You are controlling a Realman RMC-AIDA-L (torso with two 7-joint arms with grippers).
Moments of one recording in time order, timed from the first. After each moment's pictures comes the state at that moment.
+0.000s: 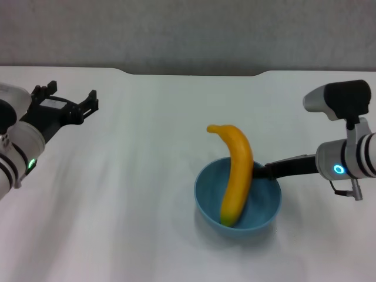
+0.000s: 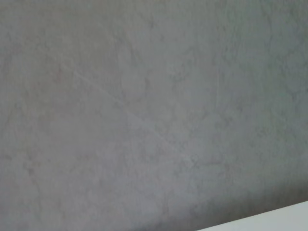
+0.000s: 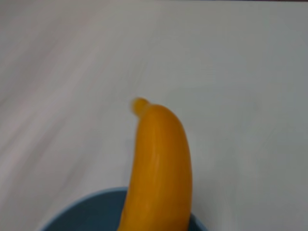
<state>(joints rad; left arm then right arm) -0.32 -2.04 -1.44 -0.91 0.07 -0.25 2.82 0.76 2.01 1.79 0.52 -2.03 0.78 -0.87</state>
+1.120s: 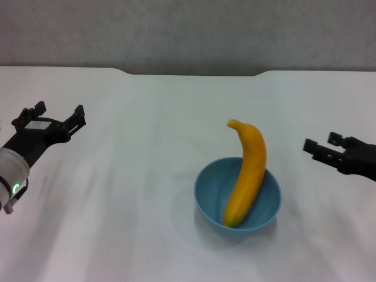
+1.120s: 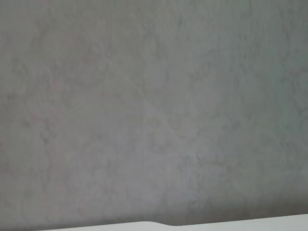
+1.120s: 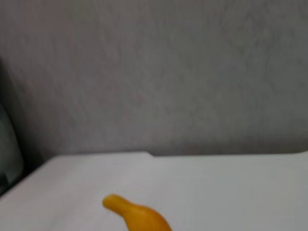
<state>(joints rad) -0.28 -2.03 -1.44 -0.75 0.07 -0.49 2.67 0.24 2.01 1.92 0.80 -1.30 1.01 -1.62</state>
